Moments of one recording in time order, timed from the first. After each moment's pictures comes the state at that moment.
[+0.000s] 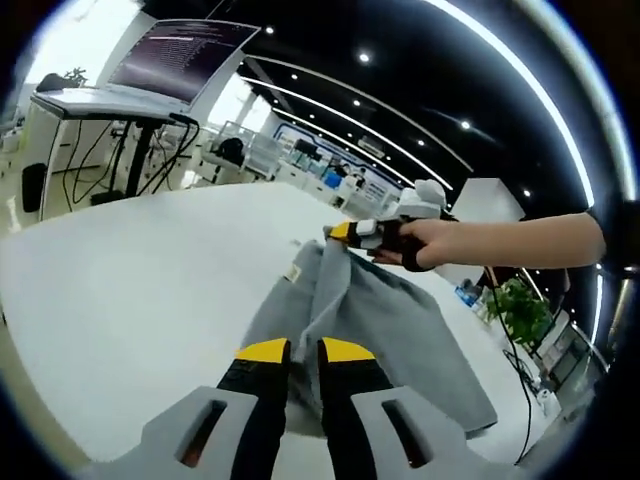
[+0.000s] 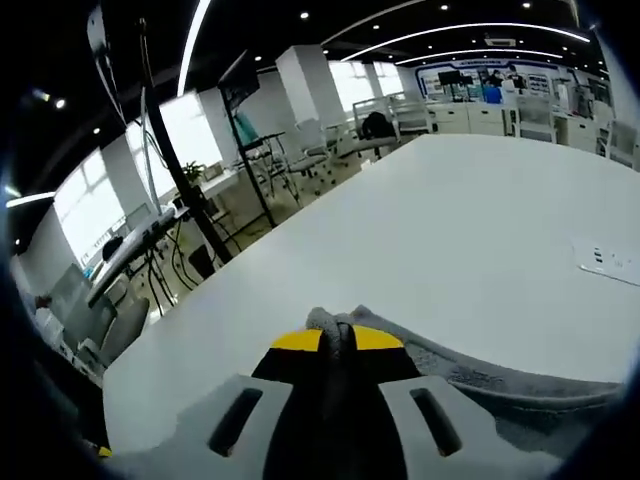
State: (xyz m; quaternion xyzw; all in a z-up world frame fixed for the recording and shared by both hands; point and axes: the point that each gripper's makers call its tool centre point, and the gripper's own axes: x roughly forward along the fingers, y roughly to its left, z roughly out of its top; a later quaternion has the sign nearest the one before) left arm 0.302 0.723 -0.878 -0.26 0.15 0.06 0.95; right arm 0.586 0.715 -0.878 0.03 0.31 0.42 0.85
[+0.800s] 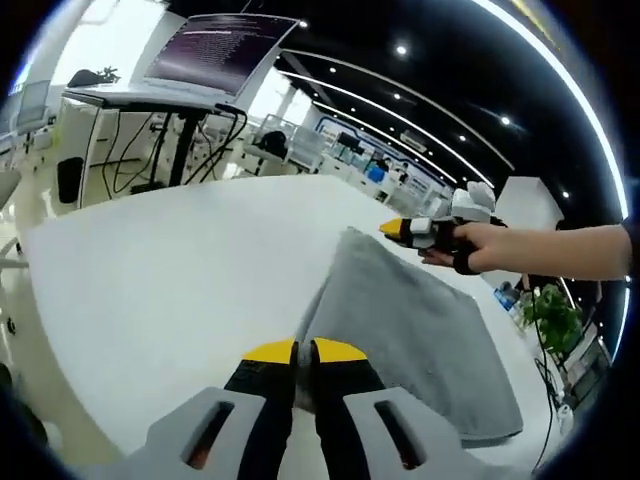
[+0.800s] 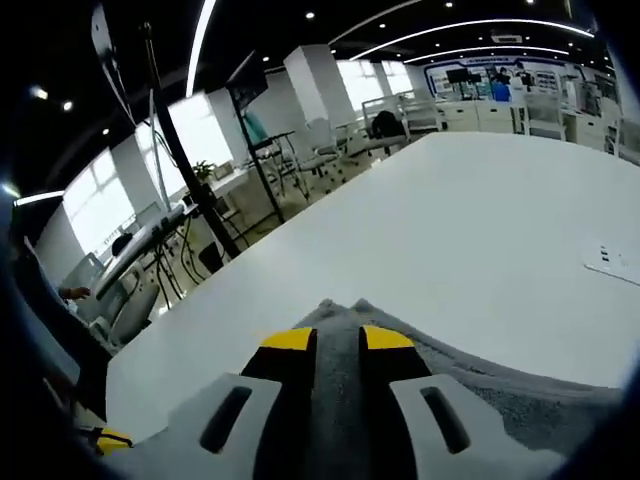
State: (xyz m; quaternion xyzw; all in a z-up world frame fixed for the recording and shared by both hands) left arm 0.286 0.753 -0.902 -0.24 0.20 0.15 0.94; right arm 0.575 0.703 -0.880 0.01 0.30 0.45 0.84
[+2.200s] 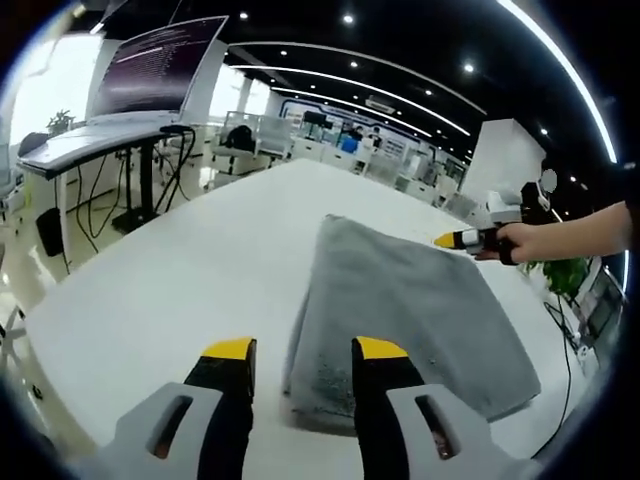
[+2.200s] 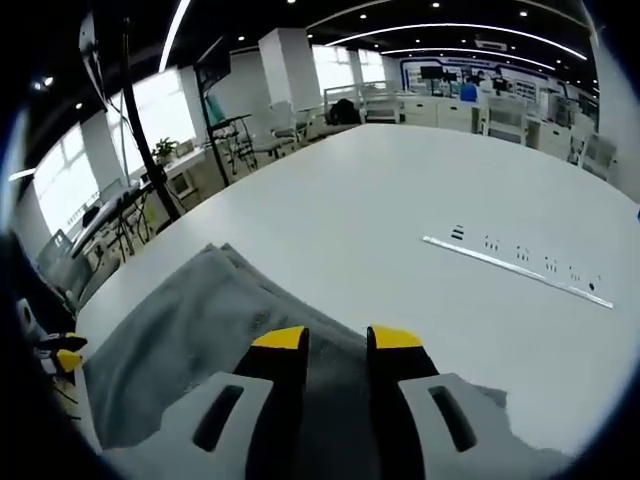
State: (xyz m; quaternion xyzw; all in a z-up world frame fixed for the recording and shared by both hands) left arm 0.305 0.757 -0.888 -0.15 0.24 0.09 0.95; right arm 0.624 0.523 -0.892 -0.04 0.33 0.36 0.87
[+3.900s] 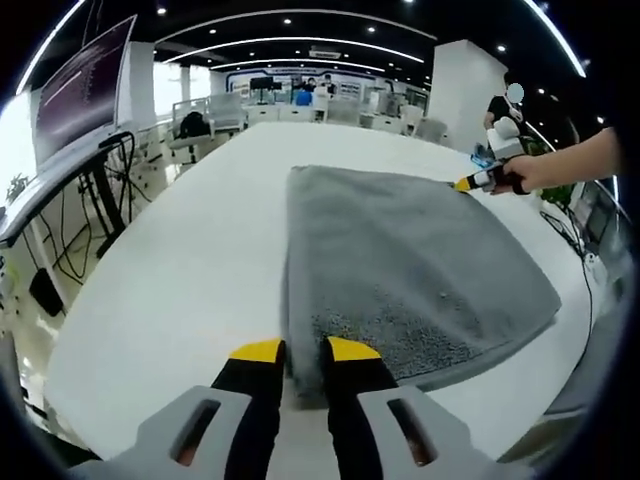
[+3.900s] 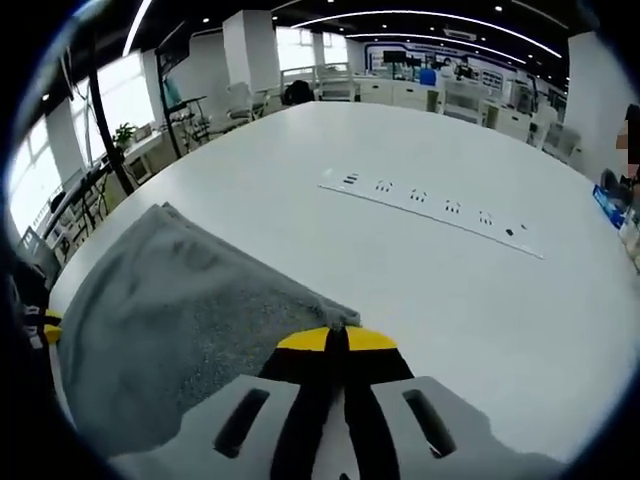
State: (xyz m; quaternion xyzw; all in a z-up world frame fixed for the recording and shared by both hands) left arm 0.304 0.736 -0.911 -0.02 0.33 0.01 0.94; right arm 0.621 0.422 -0.914 -0.08 0.37 0.28 0.88
